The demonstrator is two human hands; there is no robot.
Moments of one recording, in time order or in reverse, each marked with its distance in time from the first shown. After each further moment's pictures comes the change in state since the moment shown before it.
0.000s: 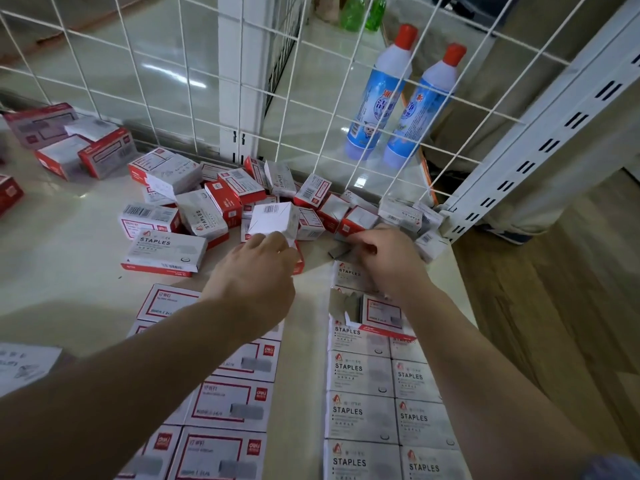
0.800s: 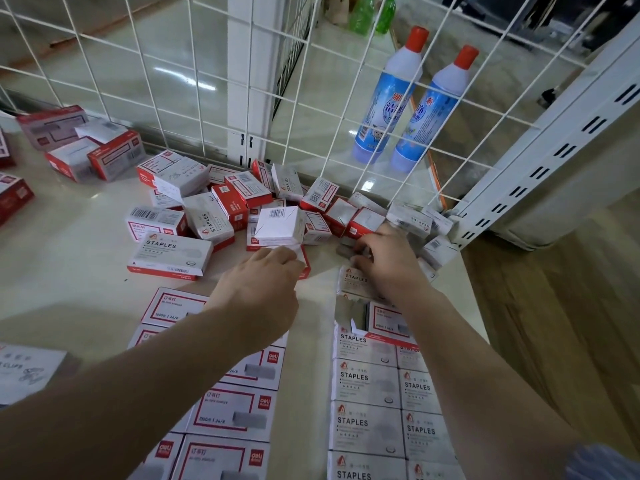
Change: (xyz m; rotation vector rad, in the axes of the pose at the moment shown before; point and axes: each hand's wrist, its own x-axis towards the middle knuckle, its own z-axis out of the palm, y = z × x) left_hand -0.001 -0.001 0.005 -0.079 -0.080 -0.020; right_hand 0.017 0.005 0.014 -0.128 -0.022 0.006
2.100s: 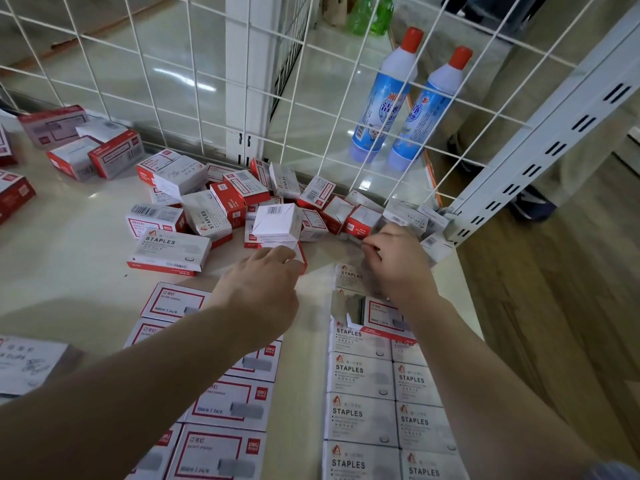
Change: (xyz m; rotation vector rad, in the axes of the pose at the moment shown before) left_hand -0.006 0.005 0.000 0.039 0.005 0.008; right_hand -0.019 0.008 -0.007 0.025 0.187 -0.083
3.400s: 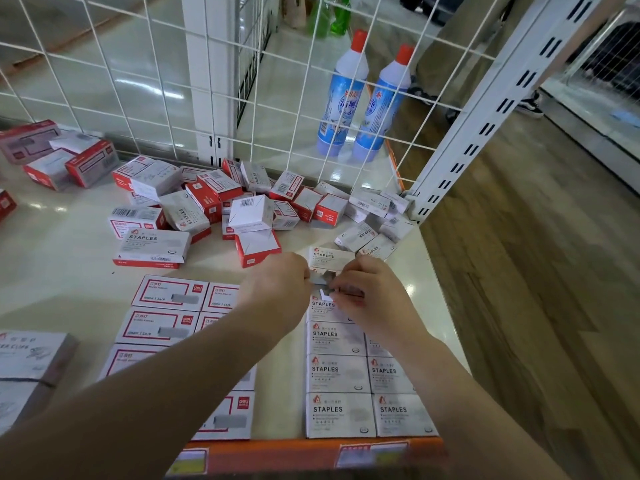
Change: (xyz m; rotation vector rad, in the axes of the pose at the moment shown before) left_hand -0.006 0.046 0.012 -0.221 0.021 -0.191; right_hand -0.091 -0.015 -0.009 0.309 0.048 -0.034
